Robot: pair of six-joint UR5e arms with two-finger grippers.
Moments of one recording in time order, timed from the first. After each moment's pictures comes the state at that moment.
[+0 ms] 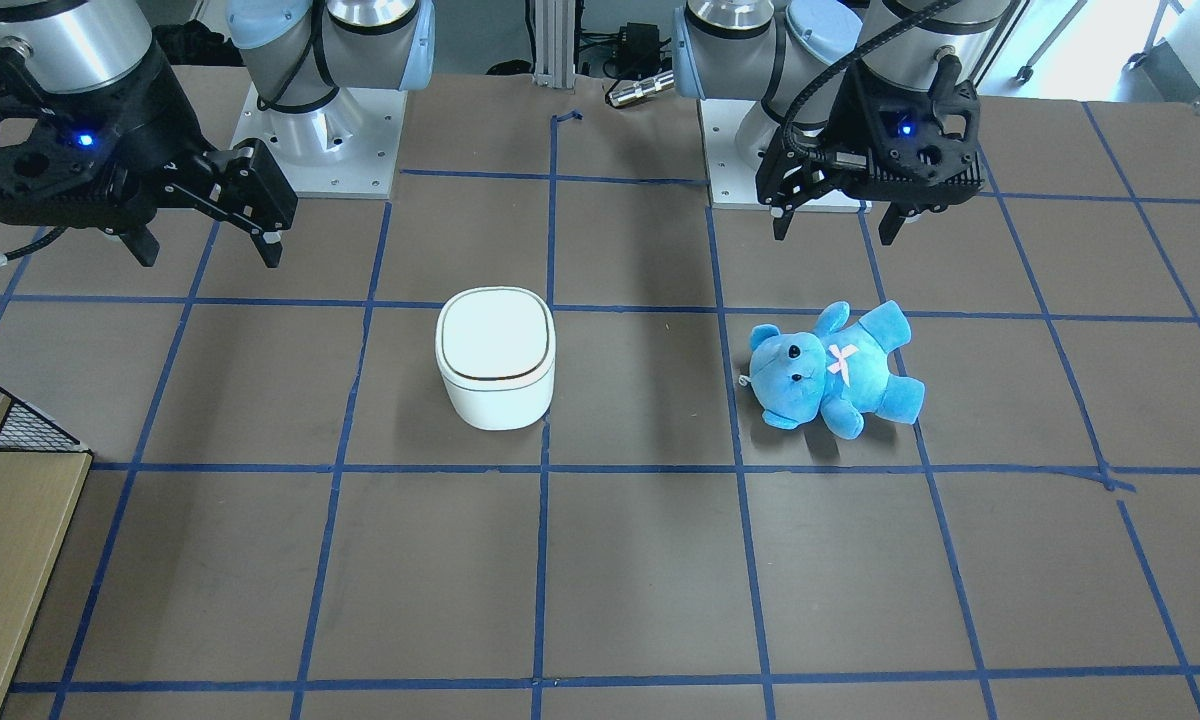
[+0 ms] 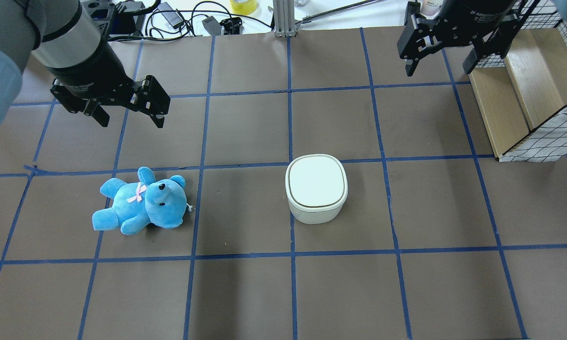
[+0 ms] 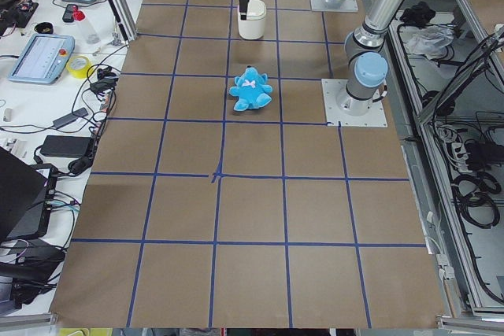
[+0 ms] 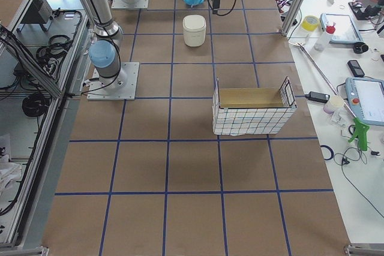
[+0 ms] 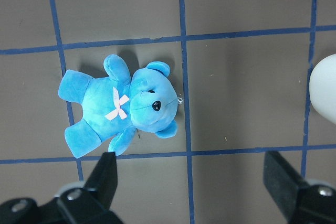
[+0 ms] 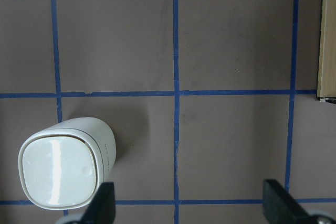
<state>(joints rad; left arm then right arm) -1.58 -1.51 -1.59 -1.58 1.60 0.04 1.55 -1.51 1.41 -1.51 -1.56 -0.02</state>
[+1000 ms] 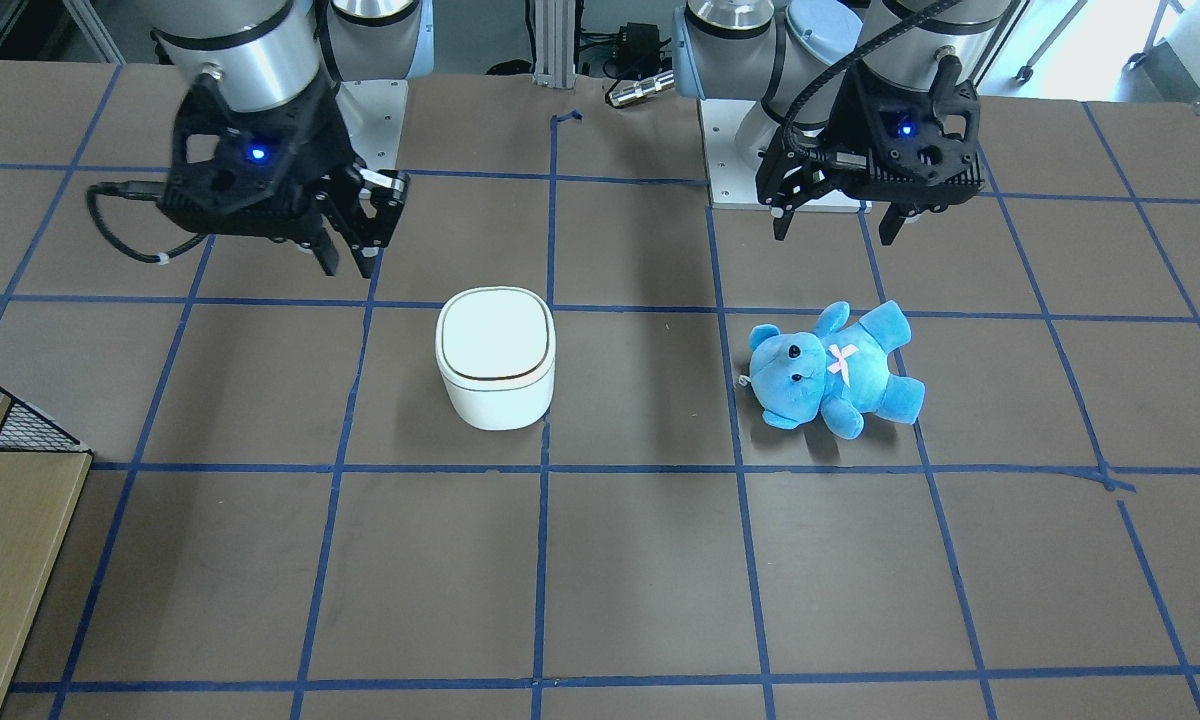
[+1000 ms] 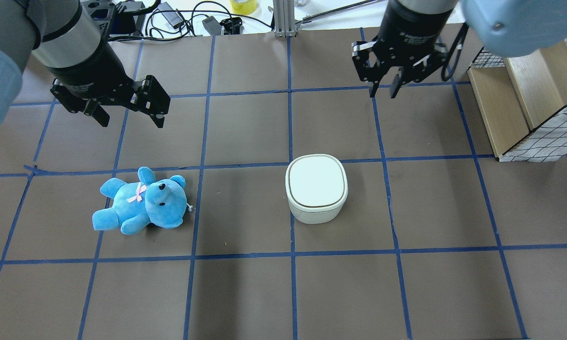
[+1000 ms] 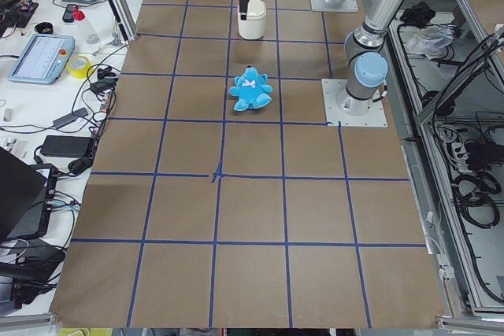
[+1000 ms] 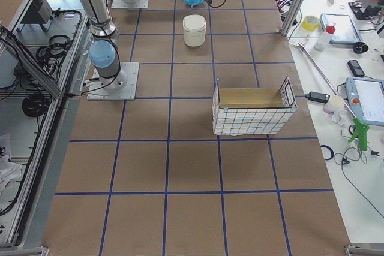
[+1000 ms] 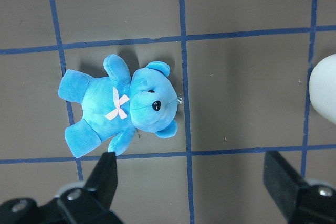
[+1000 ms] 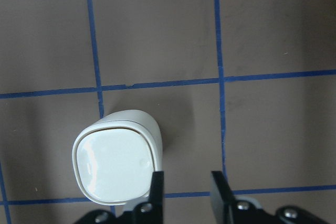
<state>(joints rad) -1.58 -1.51 -1.59 -1.58 1.60 0.04 1.74 -1.47 1.43 -1.53 -1.53 0.24</state>
